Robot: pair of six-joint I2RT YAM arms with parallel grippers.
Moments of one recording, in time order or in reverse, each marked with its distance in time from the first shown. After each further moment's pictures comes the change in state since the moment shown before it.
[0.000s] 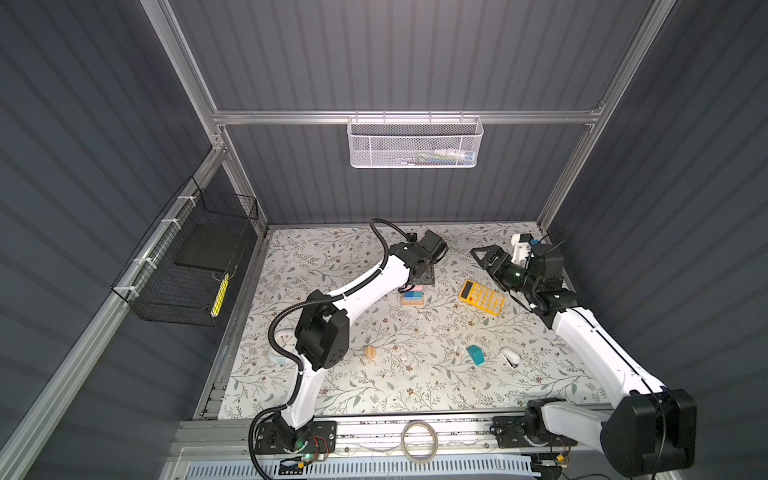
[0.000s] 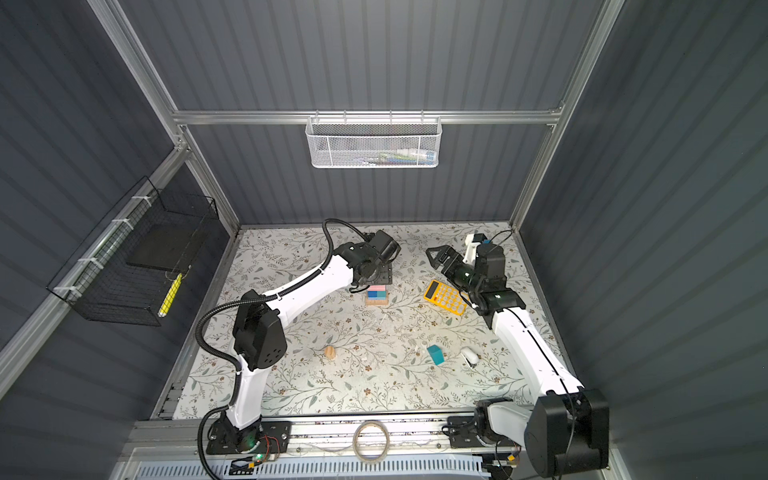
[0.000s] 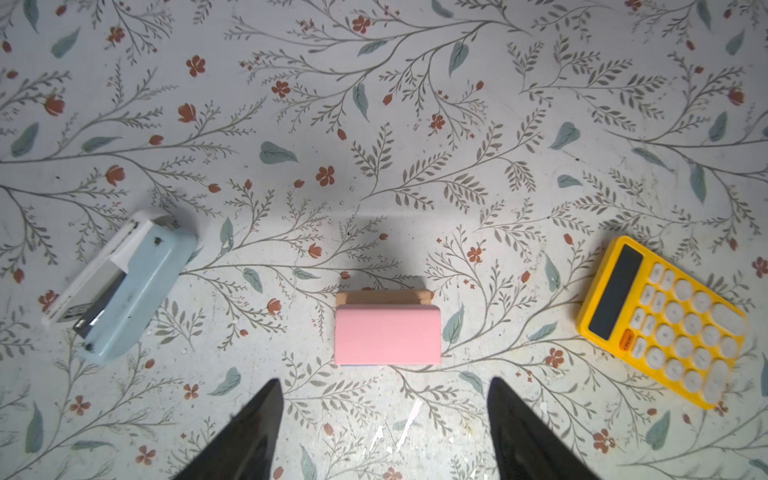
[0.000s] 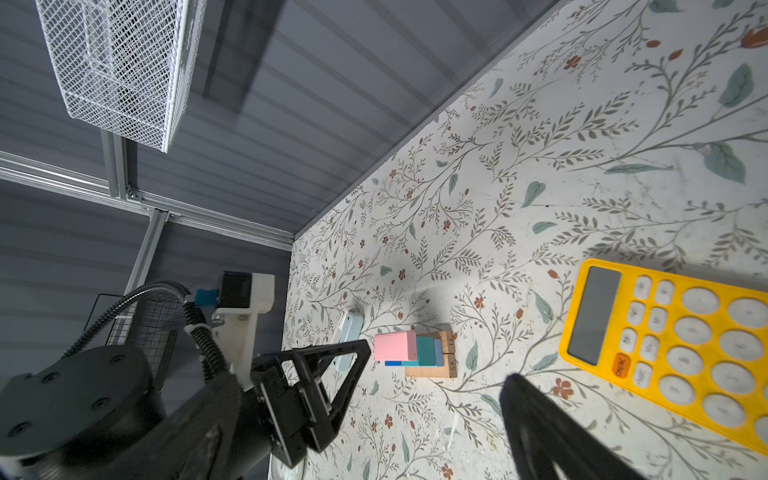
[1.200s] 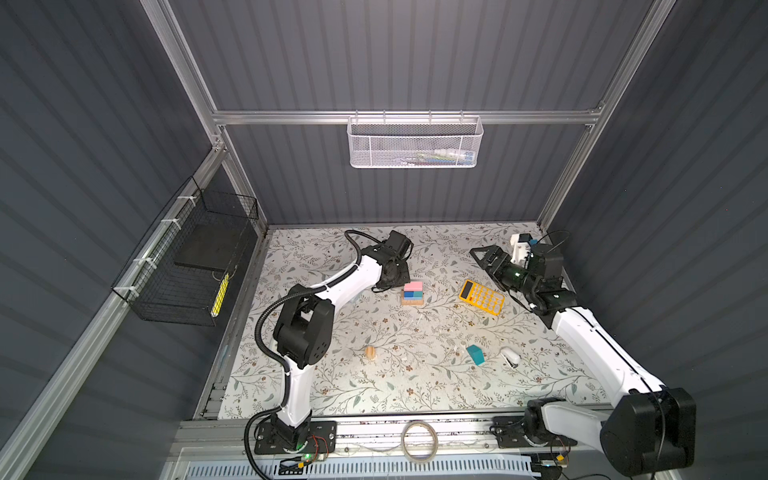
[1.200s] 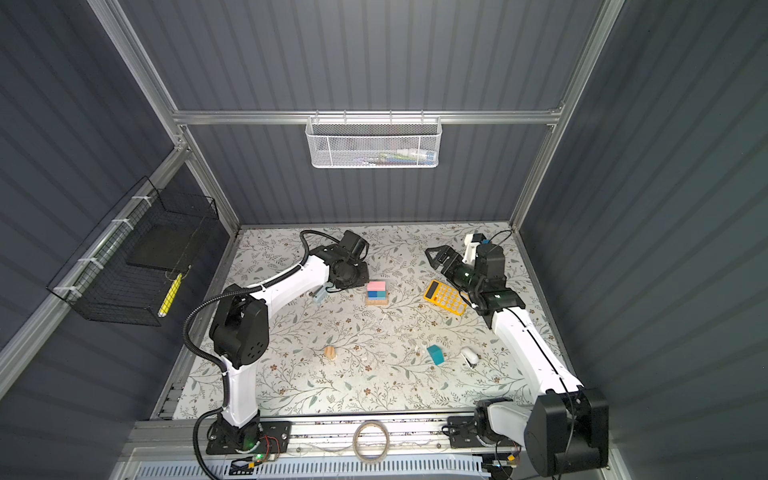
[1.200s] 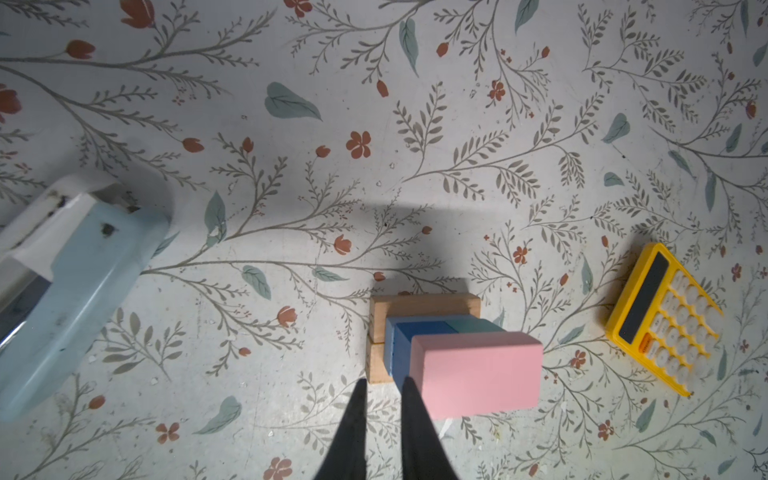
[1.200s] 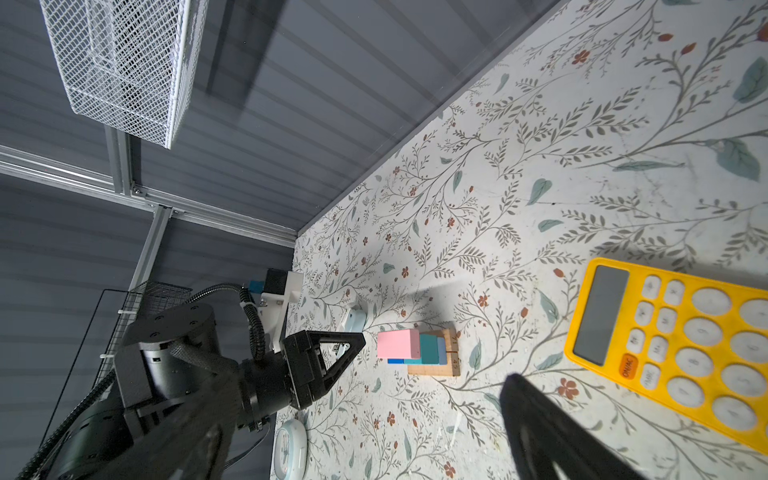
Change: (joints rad) left arm 0.179 -0.065 -0.289 0.221 0.297 0.014; right arm 0.000 0.005 -0.002 0.007 -0.015 0.001
